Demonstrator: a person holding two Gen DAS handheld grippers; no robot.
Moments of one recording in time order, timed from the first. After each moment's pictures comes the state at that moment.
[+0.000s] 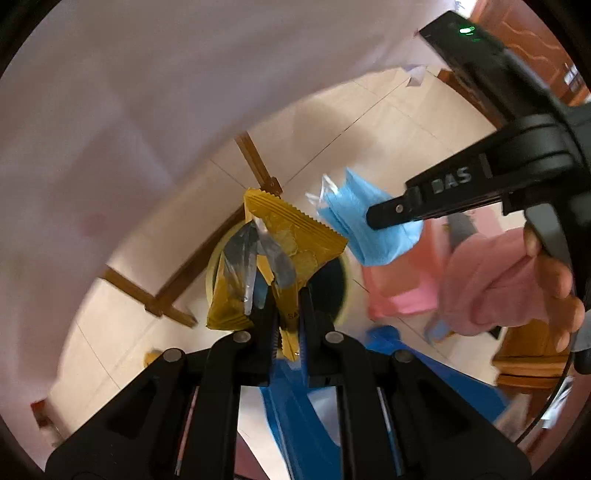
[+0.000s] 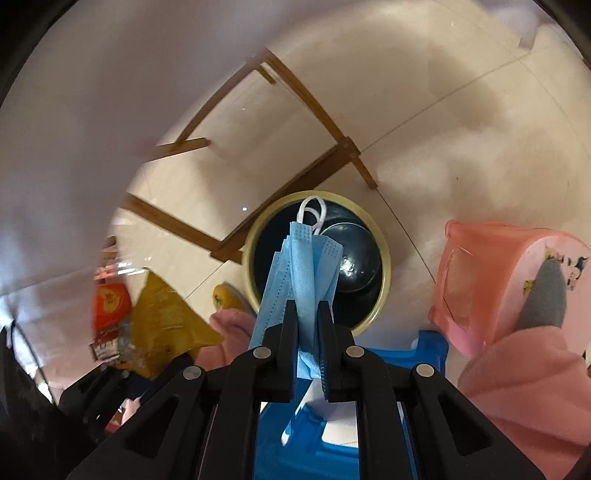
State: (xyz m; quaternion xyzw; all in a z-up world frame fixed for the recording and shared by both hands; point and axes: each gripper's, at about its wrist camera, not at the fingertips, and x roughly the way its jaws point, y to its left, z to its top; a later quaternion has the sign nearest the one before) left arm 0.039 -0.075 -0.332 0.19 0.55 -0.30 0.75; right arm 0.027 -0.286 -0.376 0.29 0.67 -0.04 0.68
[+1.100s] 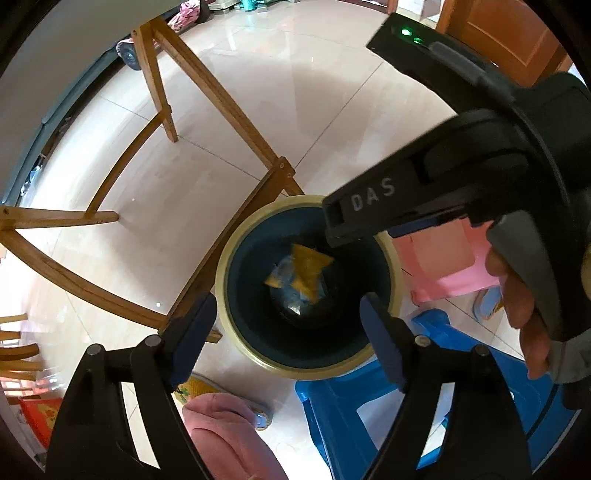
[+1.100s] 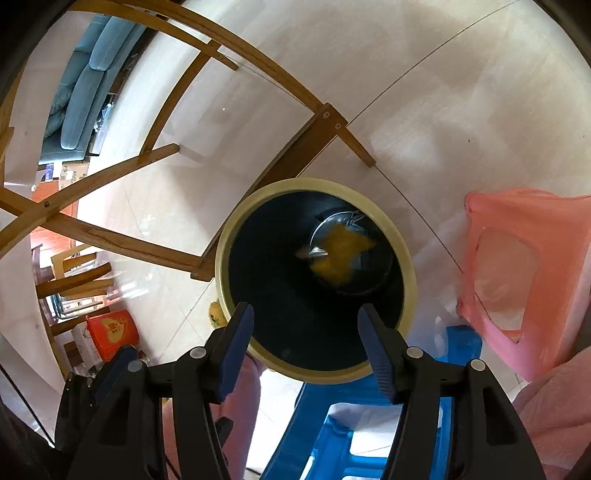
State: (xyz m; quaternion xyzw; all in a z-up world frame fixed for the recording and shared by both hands) left arm 0.064 -0.103 -0.408 0.27 0.55 -0.30 0.73; right arm 0.064 -0.288 -0.488 0.35 0.67 -0.07 0.65
